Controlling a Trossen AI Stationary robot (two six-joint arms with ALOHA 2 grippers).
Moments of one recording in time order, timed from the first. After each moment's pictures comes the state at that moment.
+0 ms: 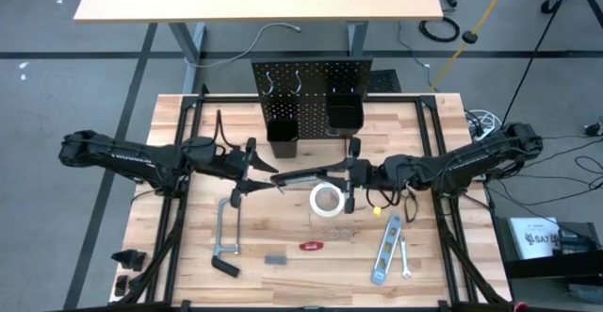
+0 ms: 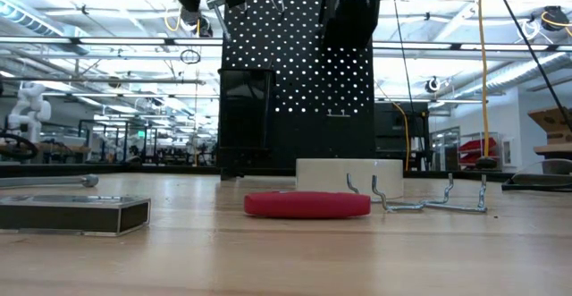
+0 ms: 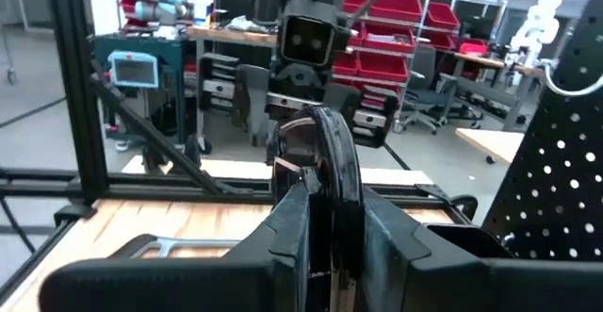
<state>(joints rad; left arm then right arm) -0.05 0.98 0.61 0.28 0.17 -0.04 0.23 1.30 0.85 0.48 0.37 -0.06</state>
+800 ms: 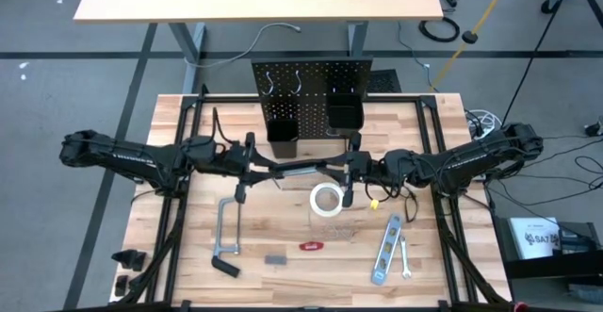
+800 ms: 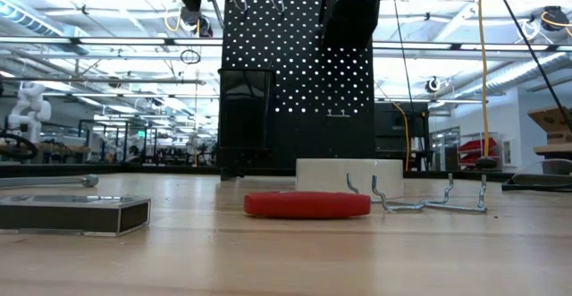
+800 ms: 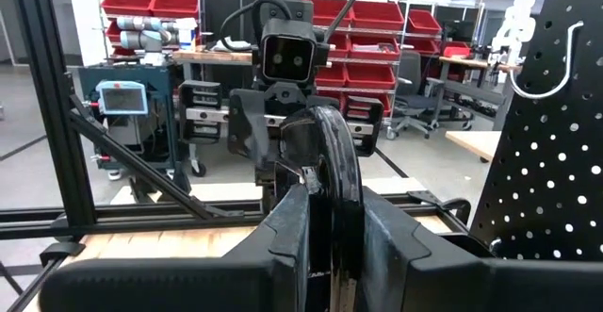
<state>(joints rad) -0.05 0.99 0.61 0.34 0.07 -0.04 0.20 1.30 0.85 0.53 0.36 -0.02</state>
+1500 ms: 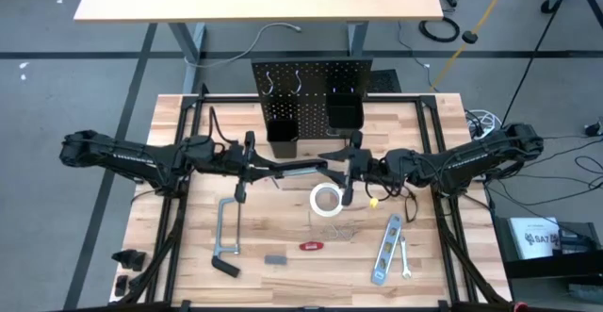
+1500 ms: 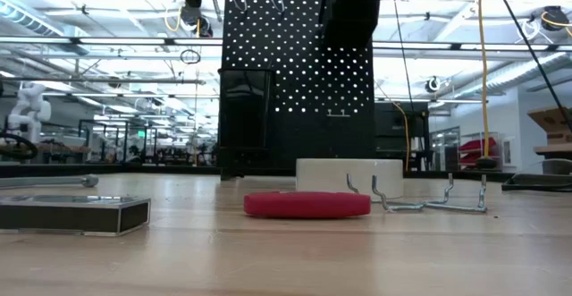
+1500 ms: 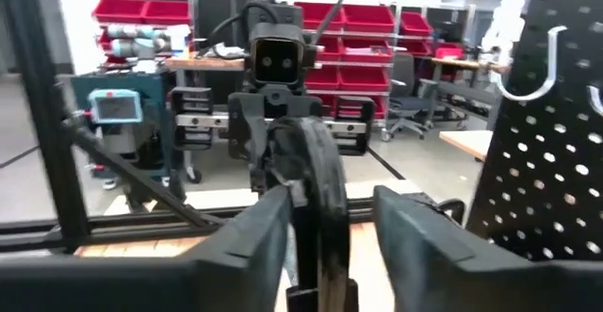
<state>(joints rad) -0.05 0.99 0.61 0.38 0.07 -0.02 0.20 1.30 0.85 0.53 0.39 0.00</state>
